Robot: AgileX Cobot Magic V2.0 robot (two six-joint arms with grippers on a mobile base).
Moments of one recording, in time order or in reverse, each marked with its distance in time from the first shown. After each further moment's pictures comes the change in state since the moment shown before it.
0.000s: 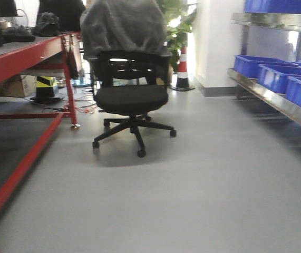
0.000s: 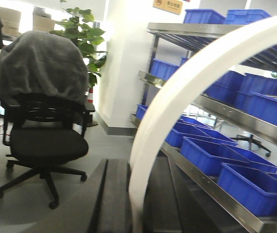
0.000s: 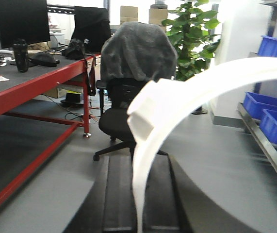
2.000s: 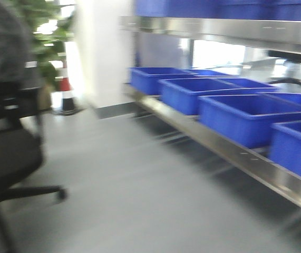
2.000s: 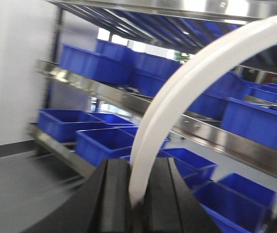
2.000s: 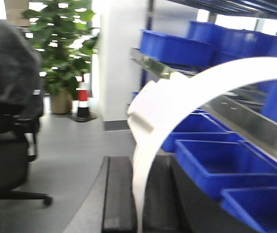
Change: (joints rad) left arm 0.000 0.000 0.000 0.000 0.000 0.000; right arm 0.000 0.000 0.000 0.000 -0.002 0.000
